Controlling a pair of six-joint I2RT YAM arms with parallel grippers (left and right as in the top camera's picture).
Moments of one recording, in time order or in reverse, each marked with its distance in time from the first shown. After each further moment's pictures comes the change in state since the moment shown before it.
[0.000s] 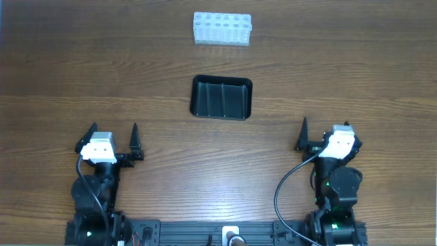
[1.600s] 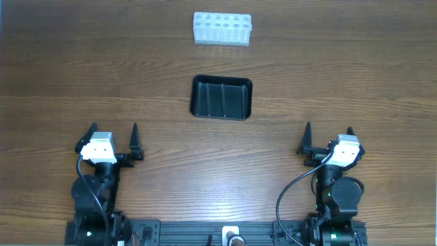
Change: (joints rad) left arm 0.000 0.000 0.000 0.000 0.000 0.000; right arm -0.036 -0.230 -0.035 -0.129 -0.020 0.036
